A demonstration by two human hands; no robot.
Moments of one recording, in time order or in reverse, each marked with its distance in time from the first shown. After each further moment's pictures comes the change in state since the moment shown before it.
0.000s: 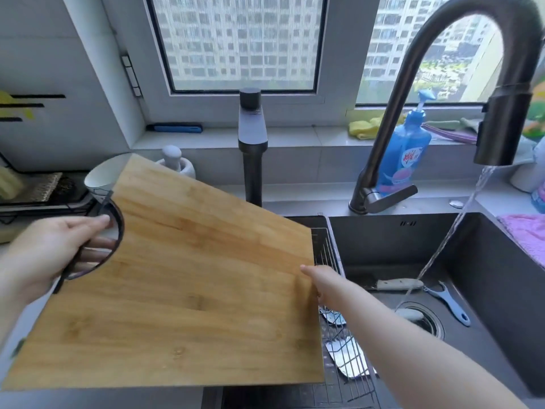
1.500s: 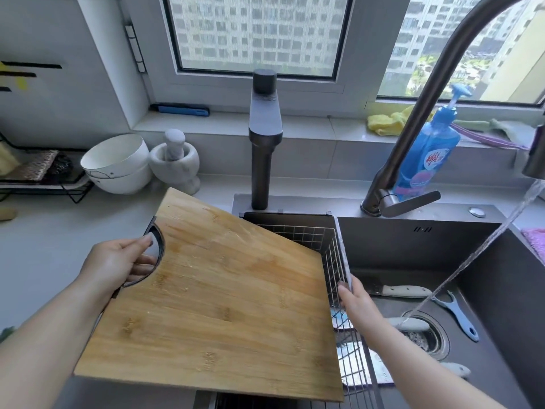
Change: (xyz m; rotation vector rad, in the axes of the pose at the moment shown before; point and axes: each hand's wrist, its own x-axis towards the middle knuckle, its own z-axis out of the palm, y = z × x) left_hand 0.005 -0.041 0.066 0.090 0.129 -0.077; right_hand -0.002 0.042 -0.033 -0.160 0.144 -0.219
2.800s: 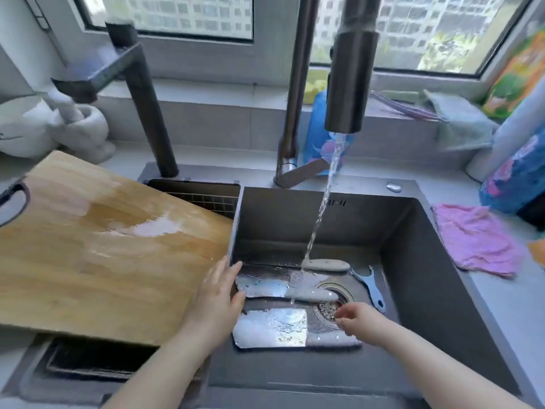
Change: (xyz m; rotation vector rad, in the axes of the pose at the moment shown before) left_hand -0.201 0.008 0.272 0.659 -0.350 0.344; right_hand 0.019 0.134 -0.209 -0.634 -0.309 0.083
